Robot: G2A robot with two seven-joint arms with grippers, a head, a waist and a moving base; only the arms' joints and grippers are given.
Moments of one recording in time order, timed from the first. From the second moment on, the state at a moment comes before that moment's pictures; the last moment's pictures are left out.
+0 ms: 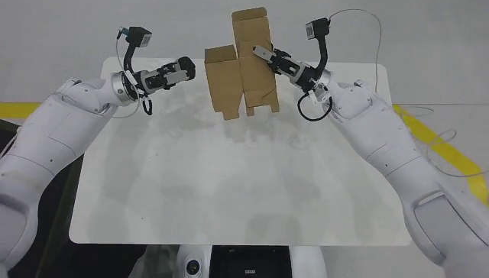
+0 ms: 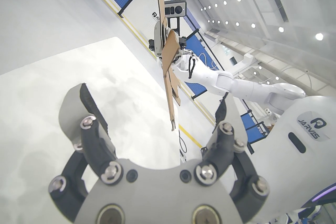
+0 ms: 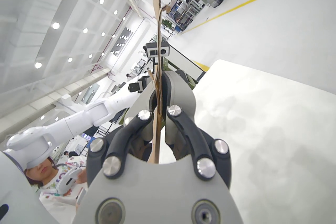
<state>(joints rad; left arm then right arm) 0.35 -0.82 -0.40 -0.98 -0.80 -1.00 -0.80 -0.44 -1.22 0.64 -0.97 0.44 -0.75 0.44</state>
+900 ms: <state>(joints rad) 0.45 -0.90 -0.51 -1.02 -0.87 -0.80 -0.95 -0.51 -1.29 0.72 -0.99 0.30 -0.67 0.27</state>
